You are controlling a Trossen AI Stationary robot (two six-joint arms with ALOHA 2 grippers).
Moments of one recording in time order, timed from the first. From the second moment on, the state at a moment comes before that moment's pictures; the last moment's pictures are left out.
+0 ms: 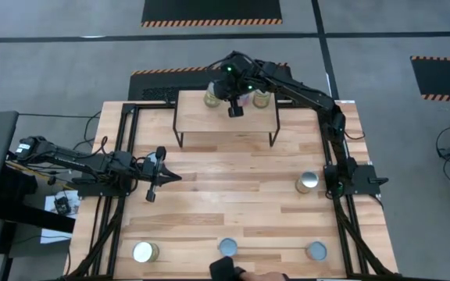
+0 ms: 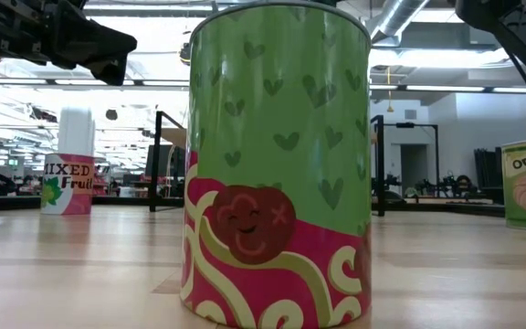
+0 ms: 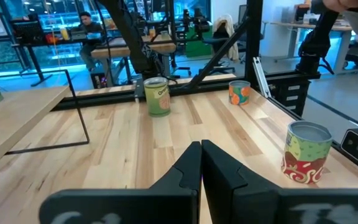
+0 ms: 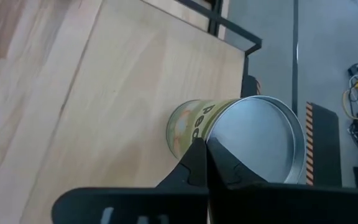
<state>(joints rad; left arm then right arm) -0.15 0.58 0.19 0.31 -0.01 0.06 -0.47 2.10 2.30 -1.00 -0.05 -0.76</state>
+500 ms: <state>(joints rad) -0.15 0.58 0.19 0.31 -0.01 0.06 -0.49 2.10 2.30 -1.03 -0.05 -0.77</state>
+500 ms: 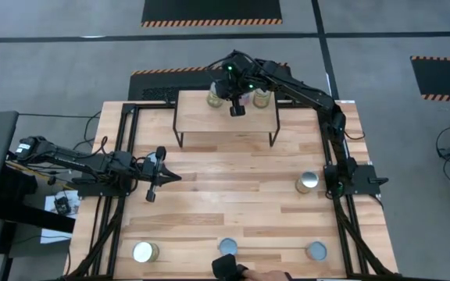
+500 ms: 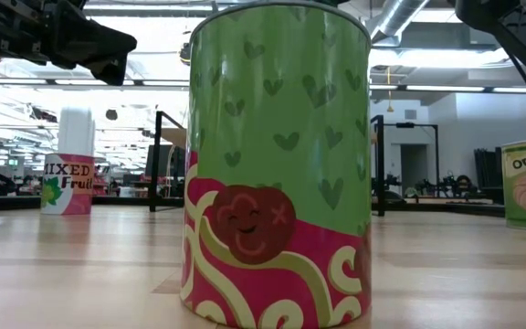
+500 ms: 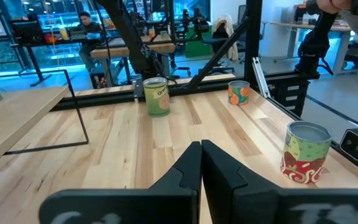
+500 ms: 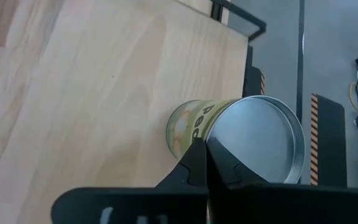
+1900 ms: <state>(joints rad) -0.15 0.58 0.19 0.31 -0.01 0.07 -0.42 2.00 2.30 -1.10 0.03 -0.71</state>
